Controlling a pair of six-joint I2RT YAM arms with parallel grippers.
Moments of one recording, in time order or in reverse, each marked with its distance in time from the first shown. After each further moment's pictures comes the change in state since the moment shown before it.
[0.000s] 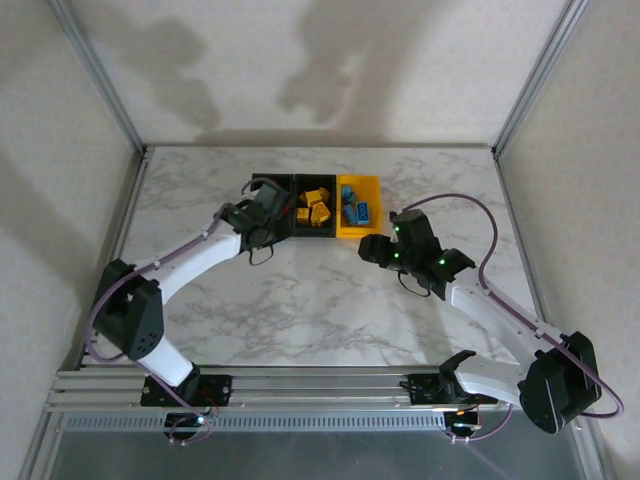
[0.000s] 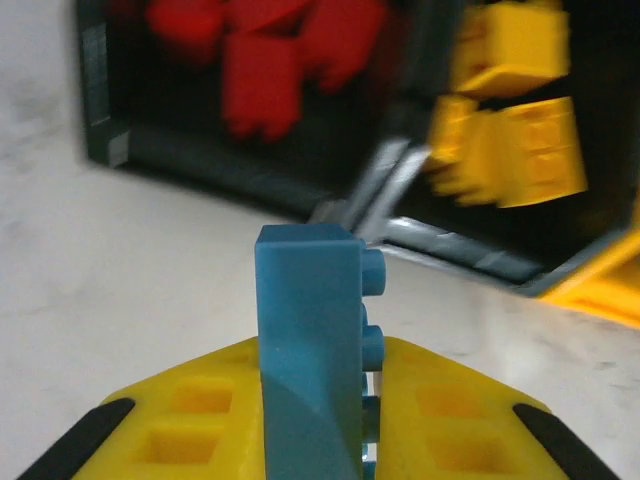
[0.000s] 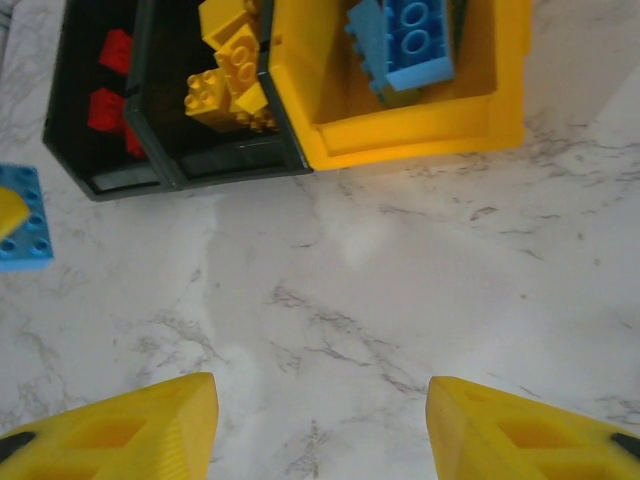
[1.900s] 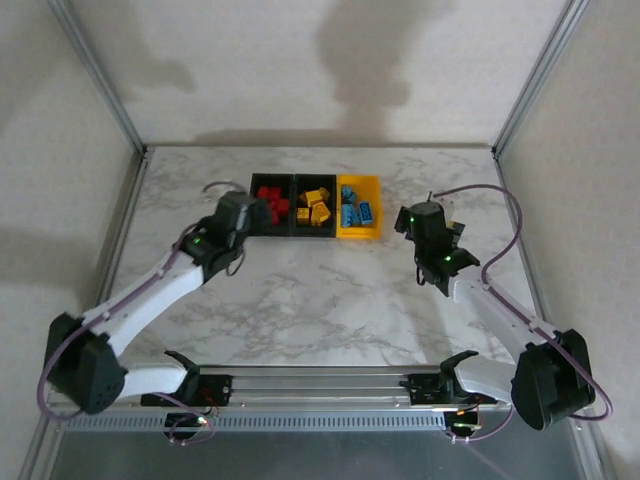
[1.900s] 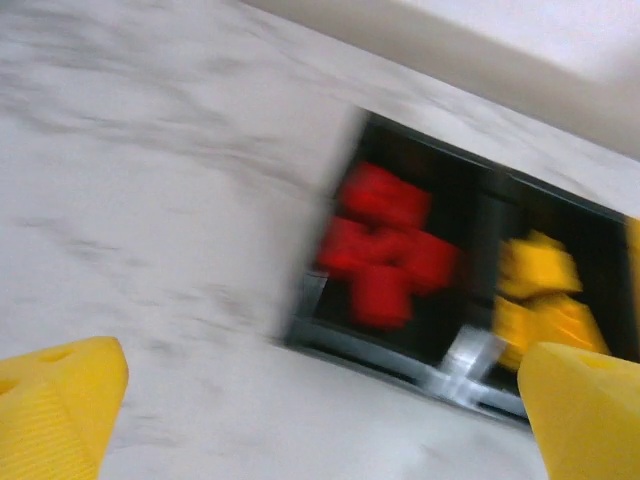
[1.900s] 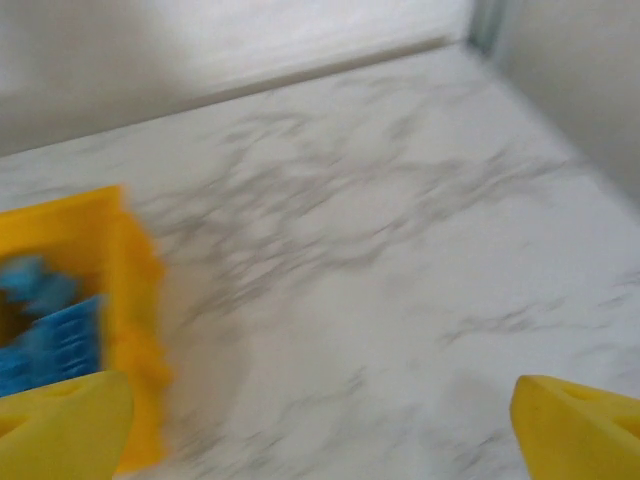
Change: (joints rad) left arm 0.114 -0.436 -0.402 0.310 -0.341 0.218; right arm -0.121 0.049 -0.097 0.330 0.723 -0.287
